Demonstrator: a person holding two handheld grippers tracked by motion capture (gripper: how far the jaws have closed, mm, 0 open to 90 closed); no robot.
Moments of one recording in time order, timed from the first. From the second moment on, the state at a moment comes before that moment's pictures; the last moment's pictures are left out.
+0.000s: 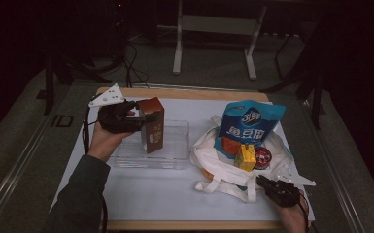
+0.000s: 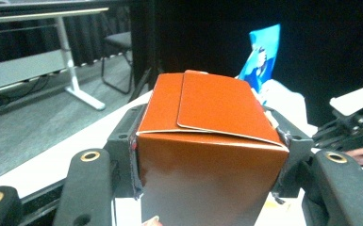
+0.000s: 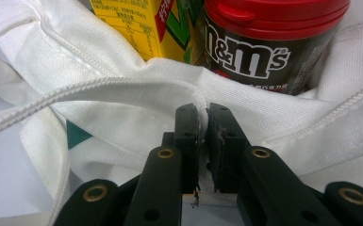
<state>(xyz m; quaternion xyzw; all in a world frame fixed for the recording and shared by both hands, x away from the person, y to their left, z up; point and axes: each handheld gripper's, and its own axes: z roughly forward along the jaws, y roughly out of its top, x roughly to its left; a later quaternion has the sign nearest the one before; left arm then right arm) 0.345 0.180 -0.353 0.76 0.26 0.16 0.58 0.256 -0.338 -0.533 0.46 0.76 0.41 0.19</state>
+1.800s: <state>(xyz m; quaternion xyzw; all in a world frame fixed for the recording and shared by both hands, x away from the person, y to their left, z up) 0.370 0.133 -0.403 0.85 0.20 0.08 0.47 0.256 -0.338 -0.533 0.46 0.76 0.41 0.19</state>
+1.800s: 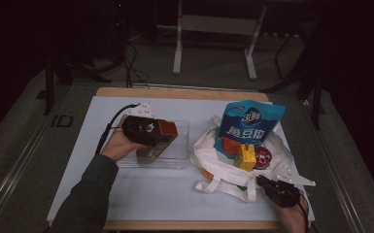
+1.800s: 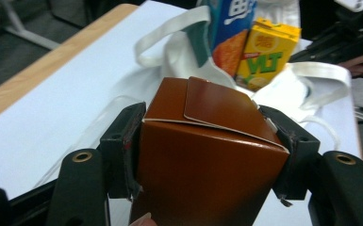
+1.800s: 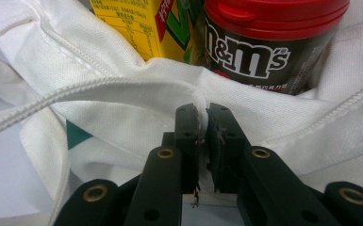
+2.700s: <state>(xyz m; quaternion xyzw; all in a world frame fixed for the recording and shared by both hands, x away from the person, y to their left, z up) 0.389 0.094 -0.423 0.86 0.19 0.01 0.47 0.256 -0.337 -0.533 0.46 0.76 0.41 0.19</state>
